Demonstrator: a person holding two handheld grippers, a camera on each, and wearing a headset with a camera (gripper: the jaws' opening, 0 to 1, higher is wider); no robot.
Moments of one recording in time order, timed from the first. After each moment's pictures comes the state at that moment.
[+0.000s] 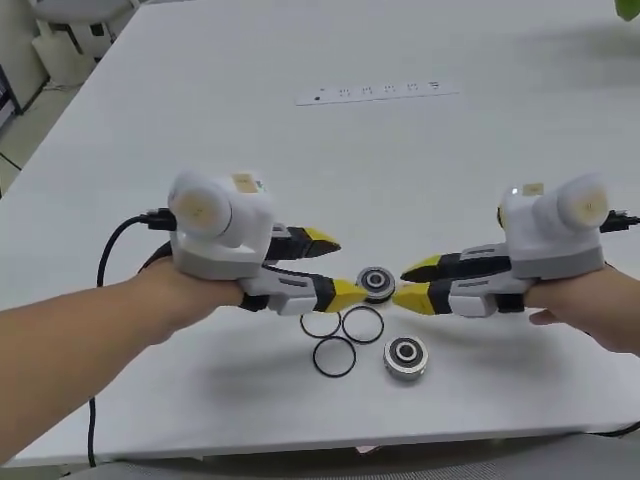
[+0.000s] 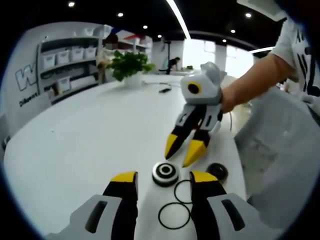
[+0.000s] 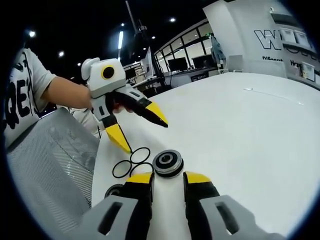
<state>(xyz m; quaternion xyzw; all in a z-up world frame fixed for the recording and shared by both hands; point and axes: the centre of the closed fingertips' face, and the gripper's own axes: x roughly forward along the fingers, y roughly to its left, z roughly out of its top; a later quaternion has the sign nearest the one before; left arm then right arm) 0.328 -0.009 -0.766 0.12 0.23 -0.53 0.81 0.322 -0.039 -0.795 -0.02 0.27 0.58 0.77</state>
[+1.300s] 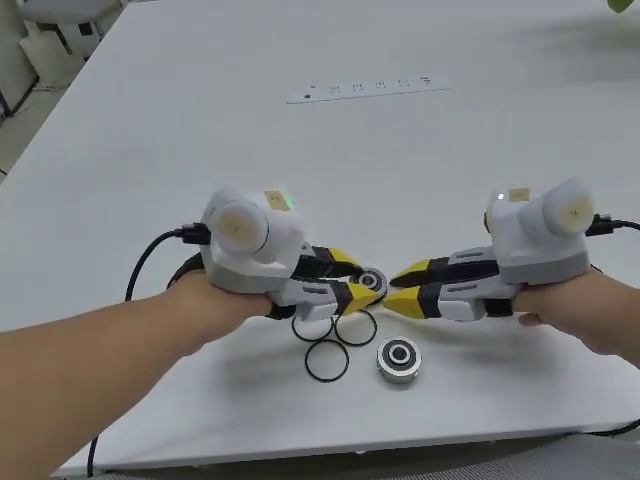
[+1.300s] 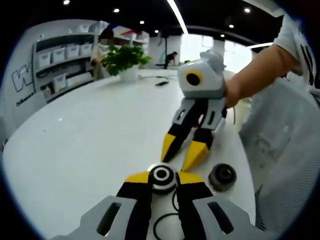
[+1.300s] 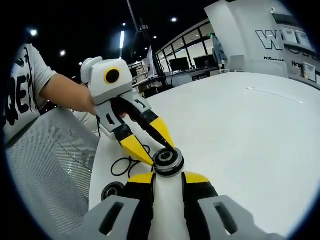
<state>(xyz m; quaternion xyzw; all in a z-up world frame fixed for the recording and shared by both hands) 0.331 -0.031 -0.790 0.14 0.24 -0.53 0.80 0.320 -0.035 -0.802 -0.02 0.26 0.58 0.77</state>
